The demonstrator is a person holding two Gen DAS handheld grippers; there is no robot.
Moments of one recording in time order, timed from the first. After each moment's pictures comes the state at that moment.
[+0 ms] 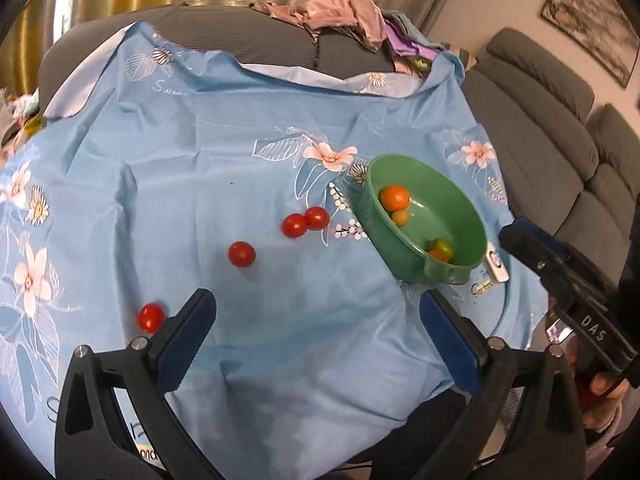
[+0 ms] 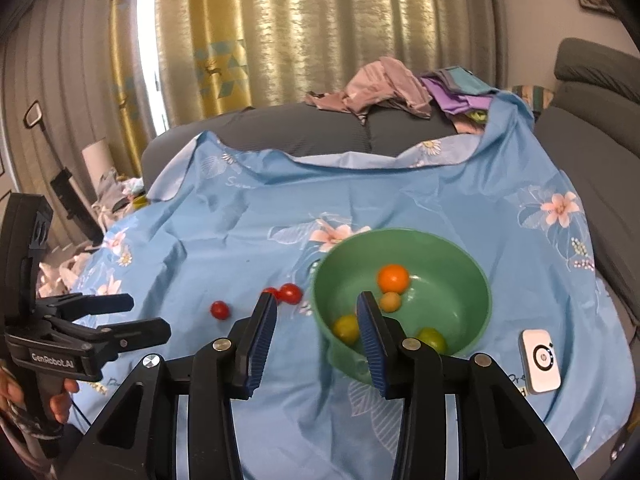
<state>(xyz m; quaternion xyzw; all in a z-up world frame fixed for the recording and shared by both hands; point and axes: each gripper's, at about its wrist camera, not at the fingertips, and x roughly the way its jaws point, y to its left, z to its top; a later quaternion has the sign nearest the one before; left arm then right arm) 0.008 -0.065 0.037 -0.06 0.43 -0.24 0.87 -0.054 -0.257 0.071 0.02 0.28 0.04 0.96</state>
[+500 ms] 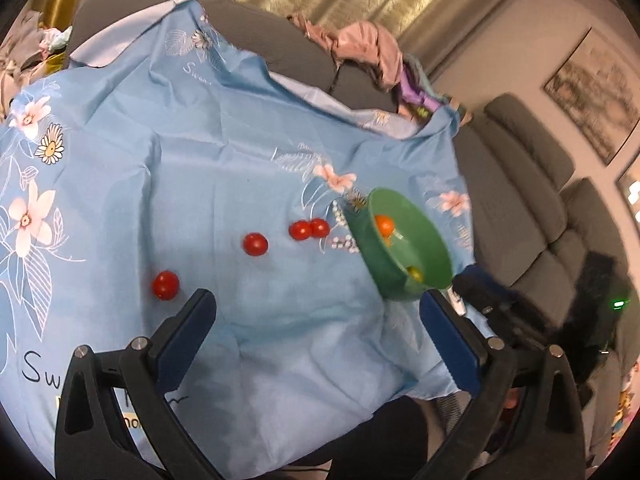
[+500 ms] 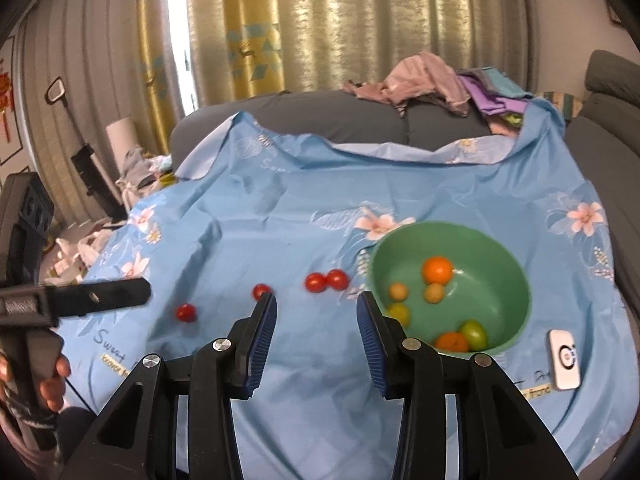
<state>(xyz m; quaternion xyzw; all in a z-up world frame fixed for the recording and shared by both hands) -0.010 0.009 0.042 -0.20 0.40 -0.26 0.86 -0.058 -0.212 0.063 0.00 0.30 0.08 0.95</state>
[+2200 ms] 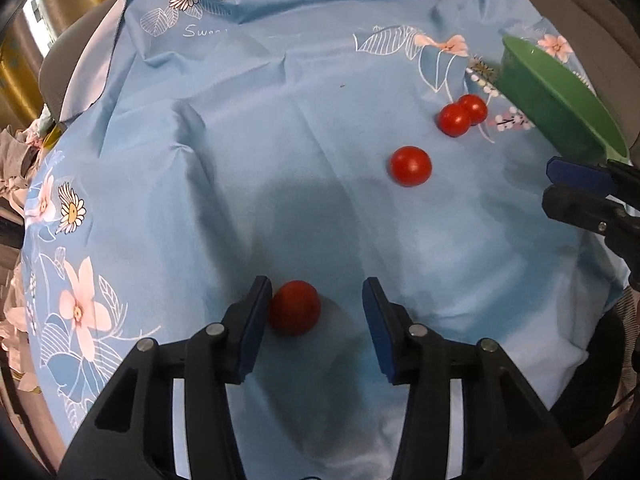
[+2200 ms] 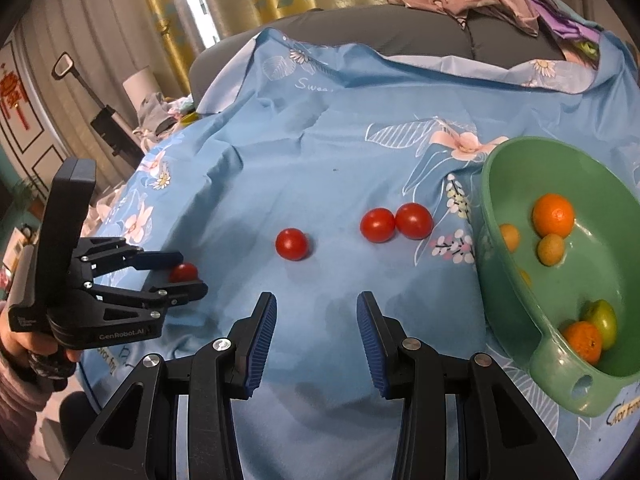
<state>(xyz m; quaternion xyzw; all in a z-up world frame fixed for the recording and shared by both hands) 0.068 -0.017 -0.063 0.14 0.52 -0.17 0.83 0.025 -0.187 -0.026 0.03 0.41 0.17 0.90</state>
